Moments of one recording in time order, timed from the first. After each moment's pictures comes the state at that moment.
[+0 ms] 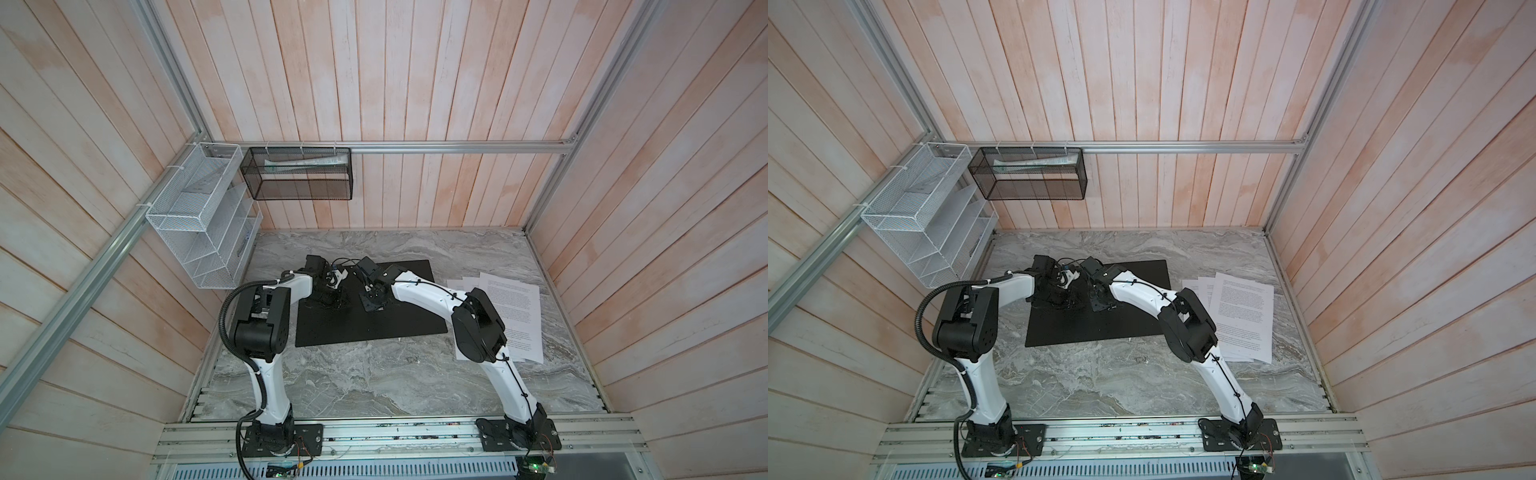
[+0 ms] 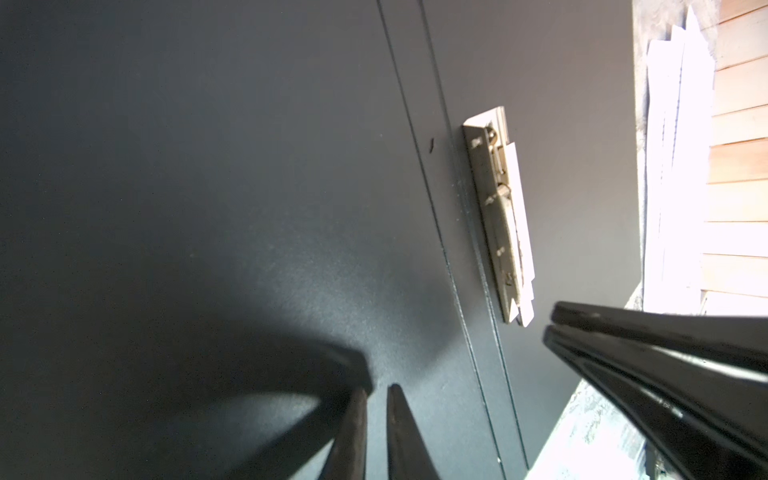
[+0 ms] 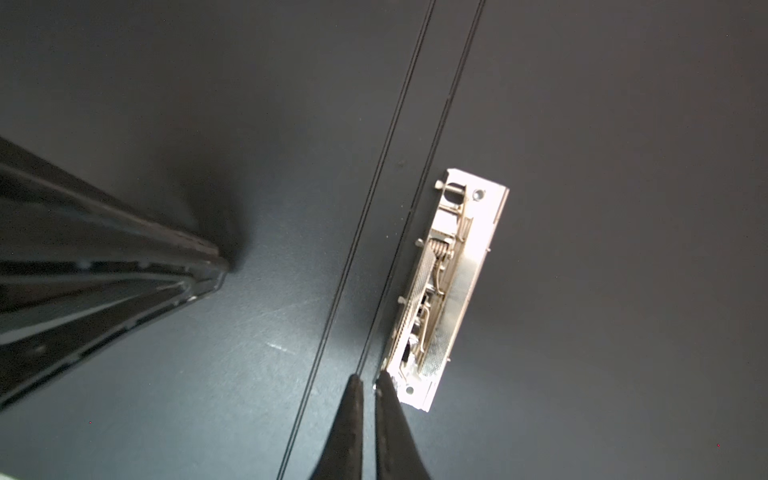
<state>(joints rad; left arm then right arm) -0.13 1.99 1.22 -0.47 0.62 0.01 0.88 2.32 1.96 -0.82 0.13 0.40</state>
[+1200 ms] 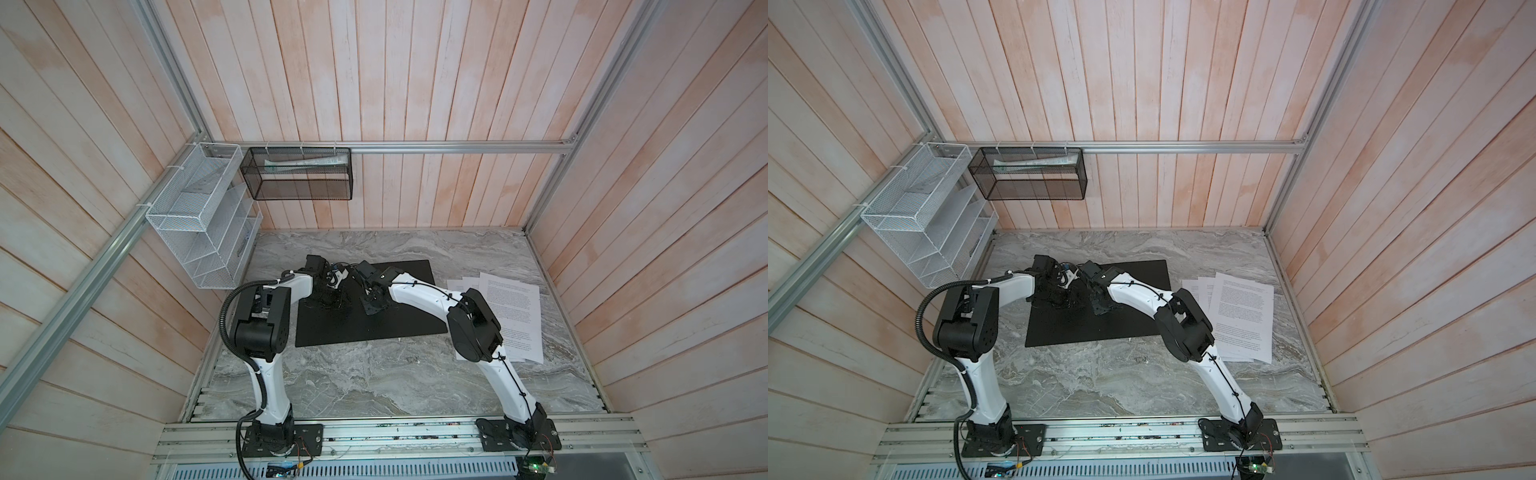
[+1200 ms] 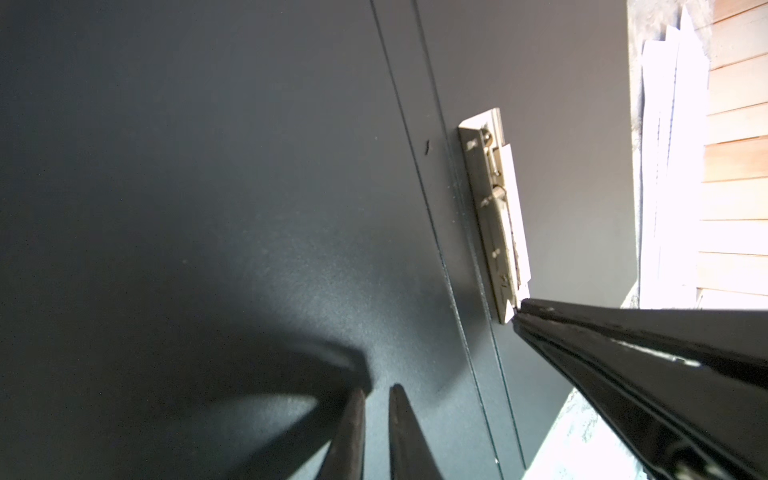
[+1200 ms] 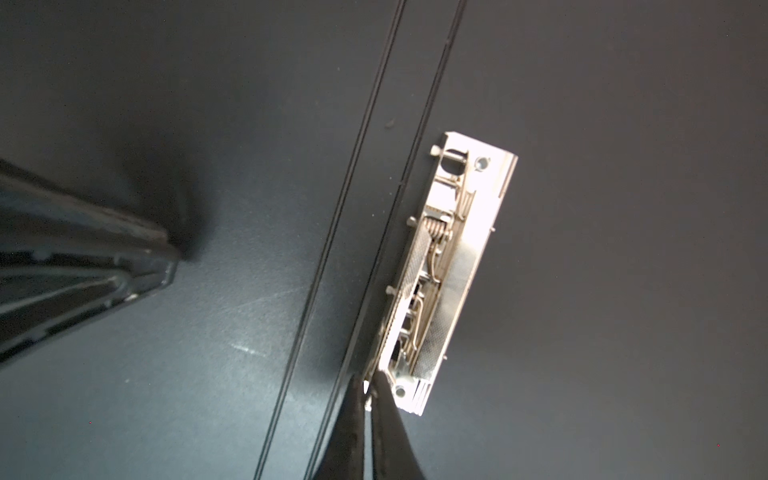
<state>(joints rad) -0.13 2.00 1.23 -0.47 0.63 0.01 0.88 2.35 1.97 -0.86 0.16 0.40</state>
